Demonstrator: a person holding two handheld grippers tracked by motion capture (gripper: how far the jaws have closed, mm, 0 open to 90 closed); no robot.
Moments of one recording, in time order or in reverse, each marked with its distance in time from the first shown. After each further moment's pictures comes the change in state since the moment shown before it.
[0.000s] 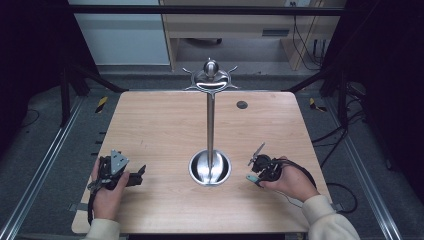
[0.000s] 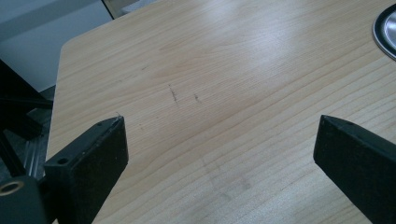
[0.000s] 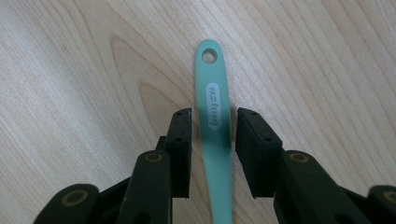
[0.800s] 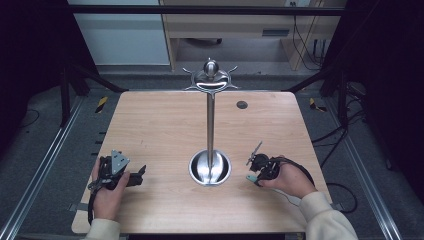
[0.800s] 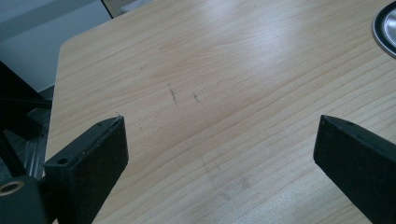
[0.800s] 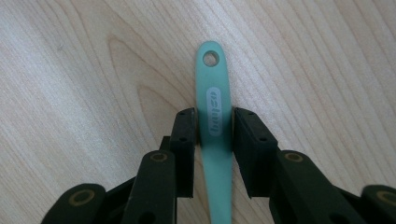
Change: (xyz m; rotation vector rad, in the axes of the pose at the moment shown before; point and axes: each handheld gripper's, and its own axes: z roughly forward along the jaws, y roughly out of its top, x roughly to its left) left arm -0.001 0.000 0.001 0.005 0.001 0.005; right arm -0.003 0.006 0.005 0.042 0.024 -0.006
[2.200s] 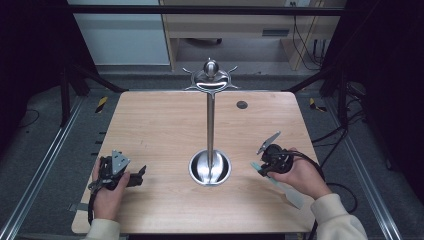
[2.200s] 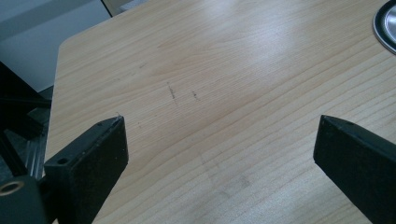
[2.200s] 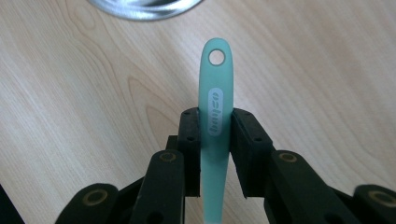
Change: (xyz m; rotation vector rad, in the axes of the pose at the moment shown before) left arm -0.001 0.000 0.000 0.007 0.000 0.007; right arm -0.009 -0.015 -0.052 -0.217 -0.007 0.045
